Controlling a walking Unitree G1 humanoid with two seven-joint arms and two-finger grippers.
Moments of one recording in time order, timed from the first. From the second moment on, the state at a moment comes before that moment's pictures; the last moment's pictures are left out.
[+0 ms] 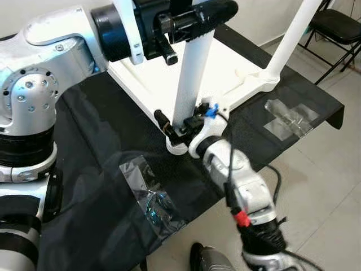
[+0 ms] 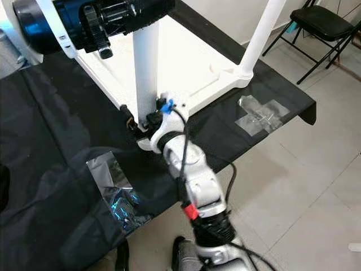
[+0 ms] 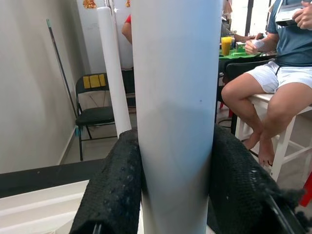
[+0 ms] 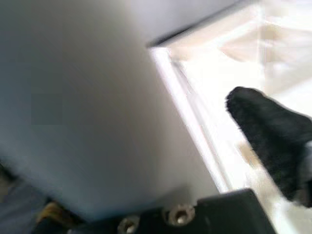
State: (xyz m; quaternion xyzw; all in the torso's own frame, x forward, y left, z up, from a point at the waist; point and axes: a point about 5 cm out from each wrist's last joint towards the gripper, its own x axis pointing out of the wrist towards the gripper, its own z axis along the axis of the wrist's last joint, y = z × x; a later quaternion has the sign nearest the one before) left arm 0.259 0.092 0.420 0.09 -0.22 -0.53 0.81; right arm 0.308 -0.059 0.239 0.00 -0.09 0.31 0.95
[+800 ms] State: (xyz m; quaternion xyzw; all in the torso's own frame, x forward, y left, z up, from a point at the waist) left arm 0.259 0.089 0.422 0.10 -0.22 -0.53 0.81; right arm 0.321 -0.139 0.332 -0.23 -0.14 0.58 0.77
